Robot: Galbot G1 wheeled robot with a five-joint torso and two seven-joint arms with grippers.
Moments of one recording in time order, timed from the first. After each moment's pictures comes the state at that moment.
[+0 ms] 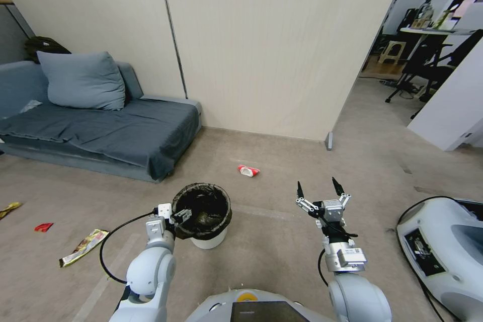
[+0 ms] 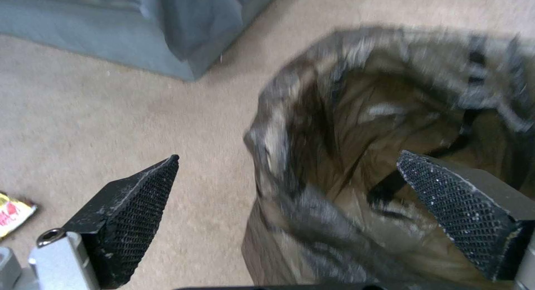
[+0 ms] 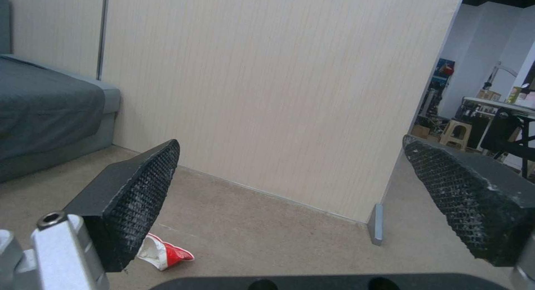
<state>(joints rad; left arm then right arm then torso) 1.52 -1.48 -0.57 -2.14 -0.17 0.64 -0.26 -1.77 1.61 0.56 2.37 -0.25 0.09 -0.05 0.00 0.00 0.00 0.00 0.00</state>
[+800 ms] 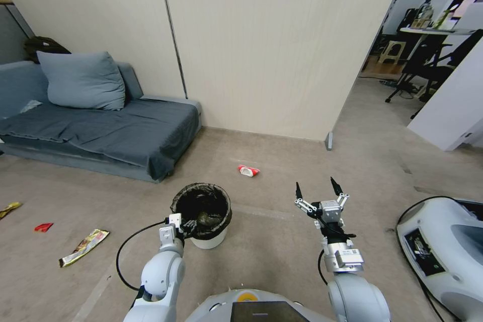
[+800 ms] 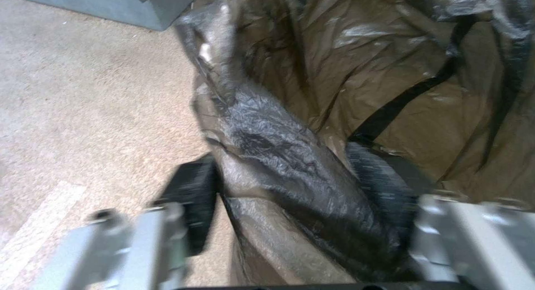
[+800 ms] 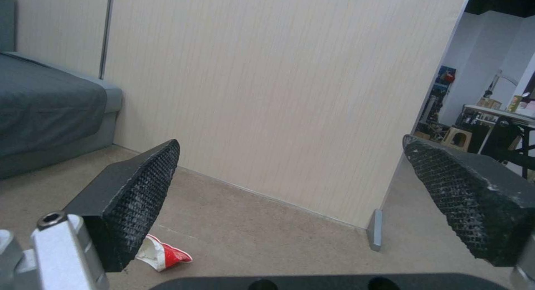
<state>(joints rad) 1.55 -1.50 -0.54 -2.08 -0.18 0.63 -0.25 -1.77 1.61 0.56 2.37 -0.27 0.11 -0.05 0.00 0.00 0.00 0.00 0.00</state>
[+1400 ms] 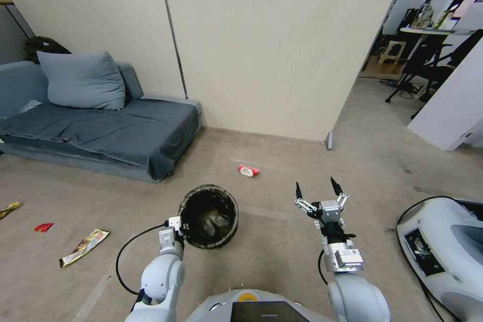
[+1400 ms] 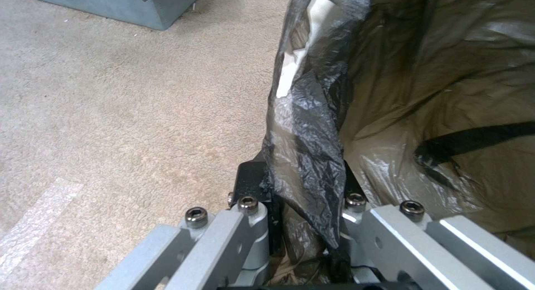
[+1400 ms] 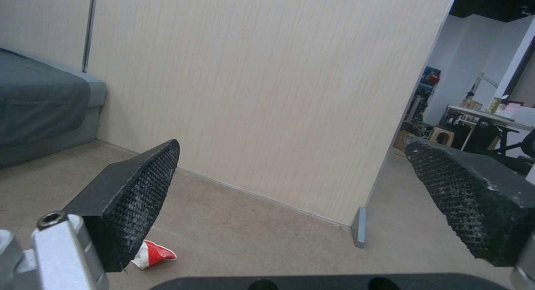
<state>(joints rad) 1.56 -1.51 -0.54 -2.06 -0.18 0.61 -0.26 -1.77 1.61 0.56 2.38 -0.31 0.08 -0.02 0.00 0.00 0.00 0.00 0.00</state>
